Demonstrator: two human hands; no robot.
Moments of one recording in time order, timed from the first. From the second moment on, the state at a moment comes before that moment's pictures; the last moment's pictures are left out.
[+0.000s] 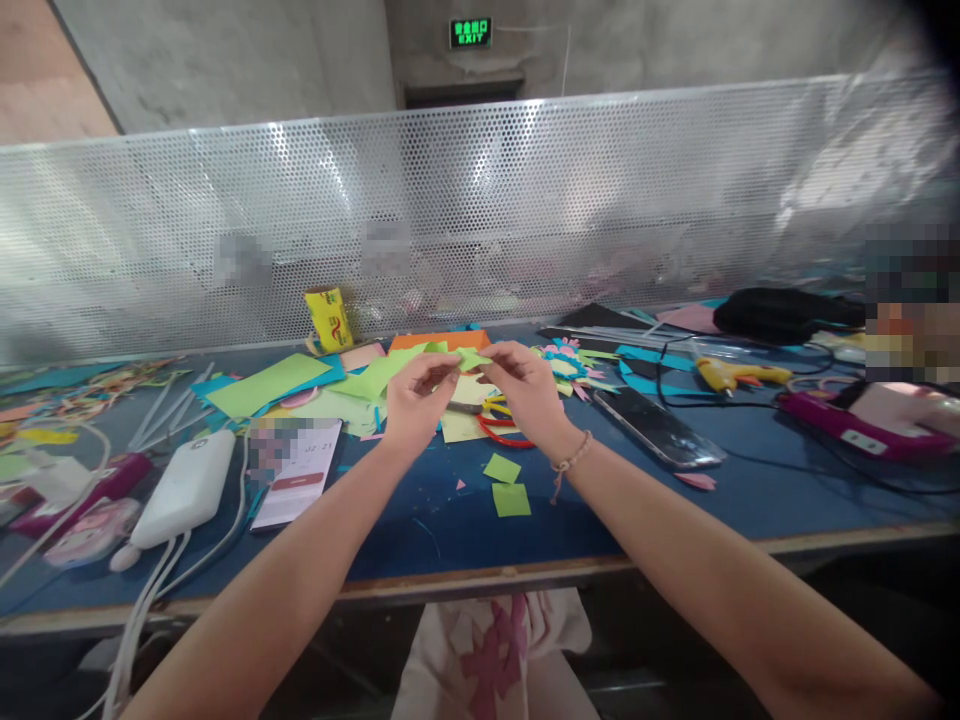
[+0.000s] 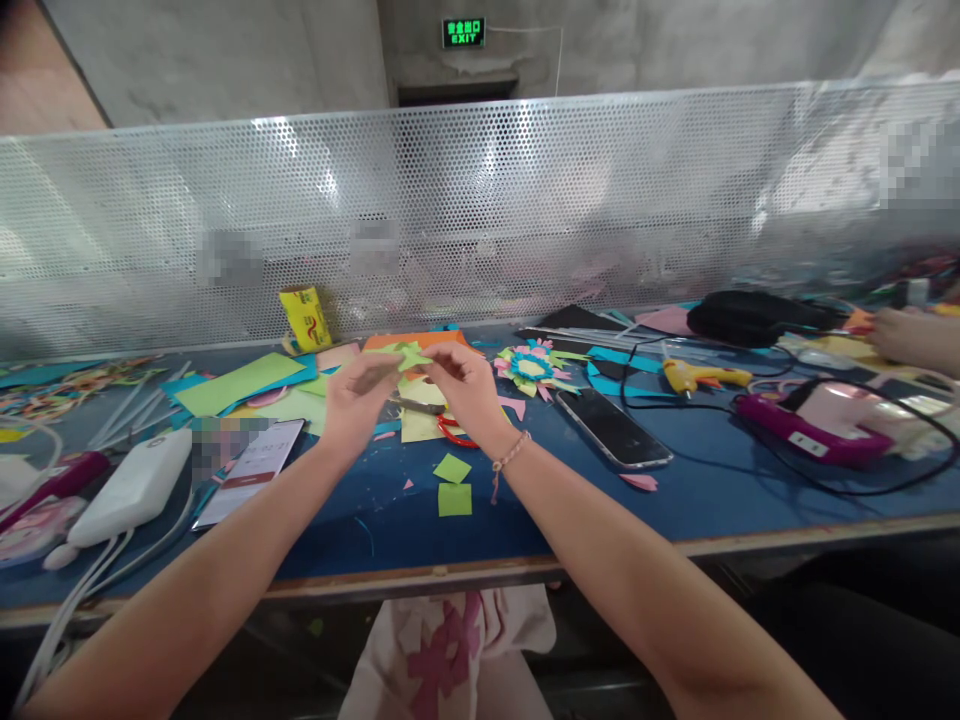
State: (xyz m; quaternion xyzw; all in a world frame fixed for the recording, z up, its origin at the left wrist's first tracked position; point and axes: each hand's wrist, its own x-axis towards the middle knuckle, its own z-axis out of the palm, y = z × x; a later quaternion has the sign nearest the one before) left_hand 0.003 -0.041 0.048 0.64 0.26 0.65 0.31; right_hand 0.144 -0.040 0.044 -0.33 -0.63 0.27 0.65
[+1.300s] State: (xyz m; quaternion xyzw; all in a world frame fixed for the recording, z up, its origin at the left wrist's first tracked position) left_hand 0.002 -0.031 0.047 0.56 0.29 0.65 0.41; right_hand 0.145 -0.042 0.044 -0.35 -0.70 0.17 0.59
